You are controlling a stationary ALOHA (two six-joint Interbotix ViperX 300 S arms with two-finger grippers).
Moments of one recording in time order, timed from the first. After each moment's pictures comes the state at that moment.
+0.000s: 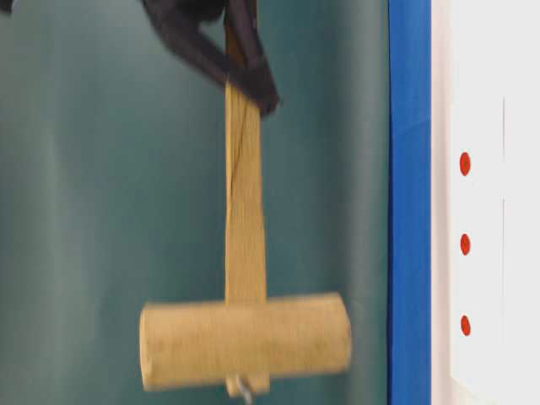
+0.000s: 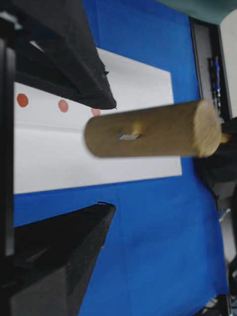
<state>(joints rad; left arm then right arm) -0.01 -1.00 1.21 -0.01 -0.09 0.15 -0.01 -0.34 0.80 1.11 -0.08 -0.97</state>
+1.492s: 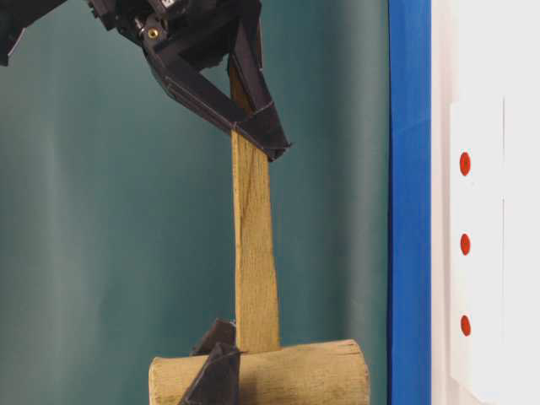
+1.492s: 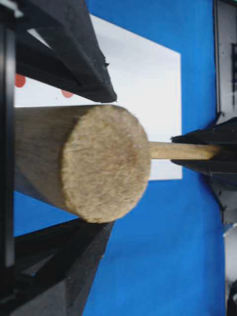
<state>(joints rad) 0.01 -0.38 1.00 -0.01 -0.45 0.06 -0.01 -0.27 0.74 1.09 -0.06 -0.97</state>
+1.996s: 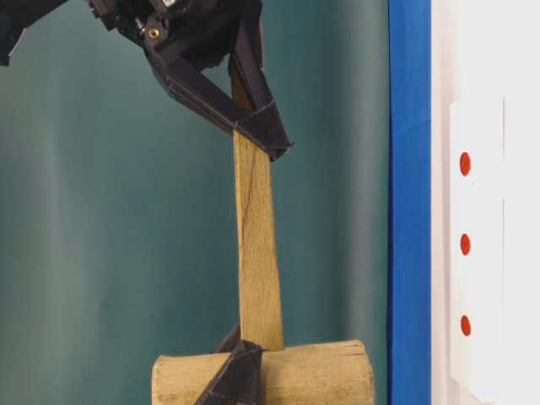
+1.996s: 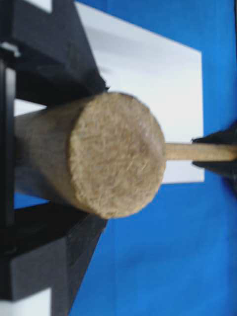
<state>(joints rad) 0.01 -0.38 0.99 -0.01 -0.37 0.06 -0.01 -0.27 0.74 1.09 -0.06 -0.97</state>
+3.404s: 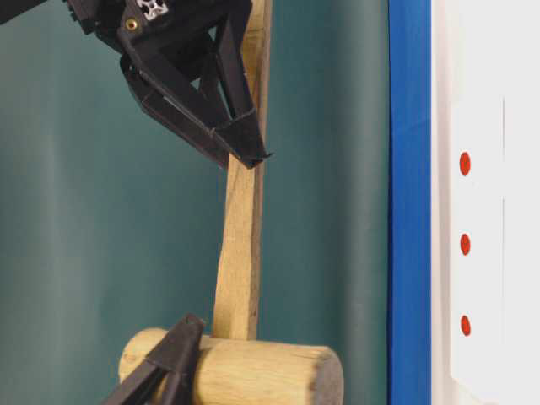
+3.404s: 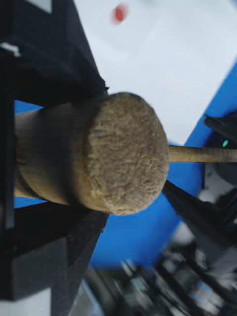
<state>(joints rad) 0.01 -0.38 0.94 -0.02 -0.35 -0.65 0.00 -0.27 0.72 1.03 -0.11 -0.97</state>
